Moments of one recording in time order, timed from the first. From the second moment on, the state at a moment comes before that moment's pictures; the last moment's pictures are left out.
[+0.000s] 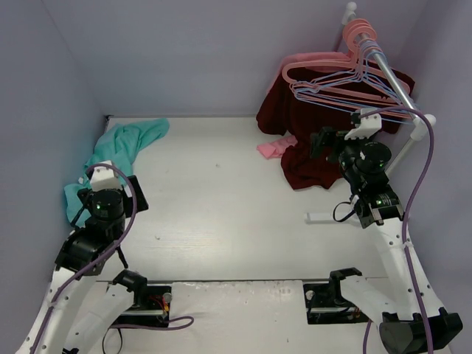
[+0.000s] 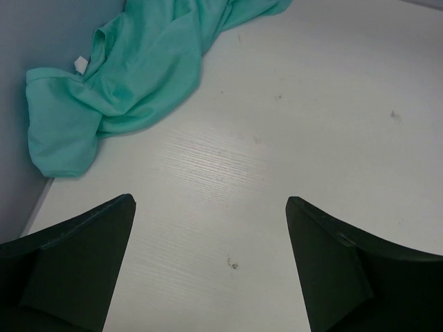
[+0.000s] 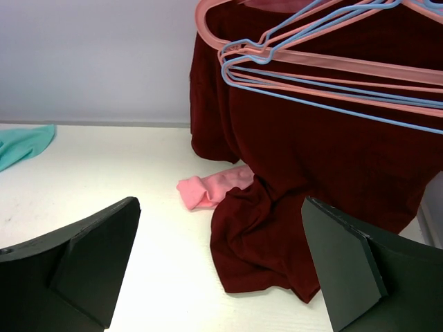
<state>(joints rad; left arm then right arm) -0.35 0.60 0.90 -0.78 -0.57 -0.33 0.17 0.93 1.00 -0.13 0.02 0.11</state>
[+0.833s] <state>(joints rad) 0.11 1.74 1.35 -0.57 -0.55 -0.56 0.24 0.94 0.89 -0.12 -0.04 0.13</state>
